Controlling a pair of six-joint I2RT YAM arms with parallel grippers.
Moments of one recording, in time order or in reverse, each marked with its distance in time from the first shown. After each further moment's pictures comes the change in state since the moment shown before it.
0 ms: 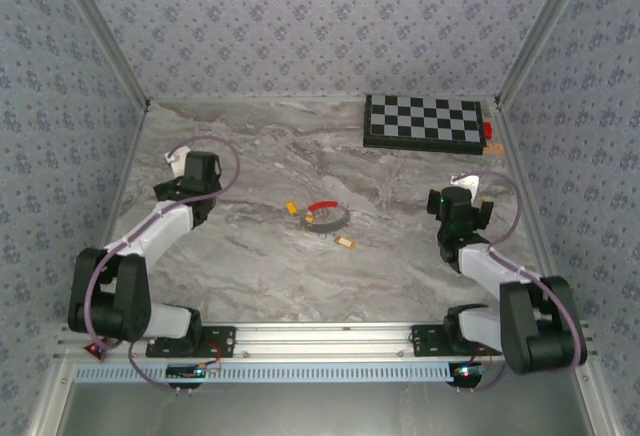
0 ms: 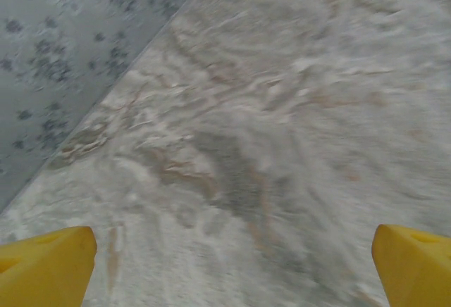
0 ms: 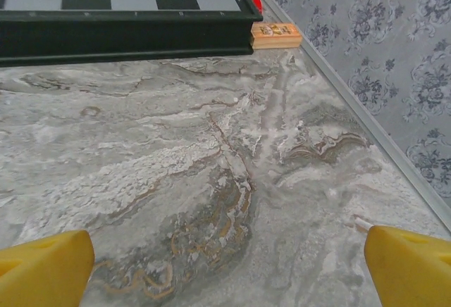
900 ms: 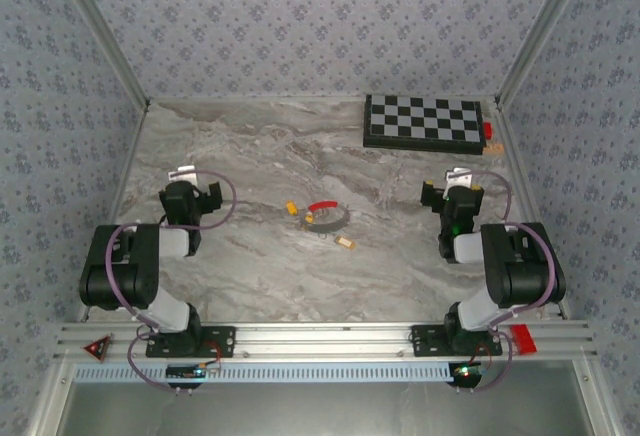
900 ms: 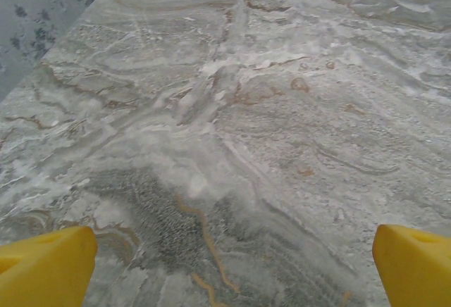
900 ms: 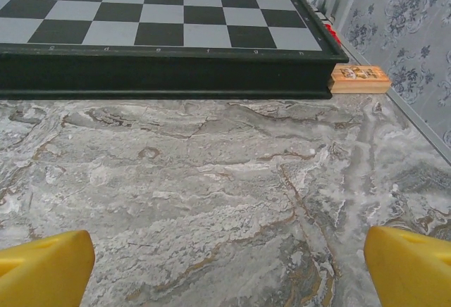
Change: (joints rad) left arm 0.168 0.153 -0.371 0.887 0.463 0.352; right arm -0.101 0.311 -0.023 0.507 -0.275 -0.112
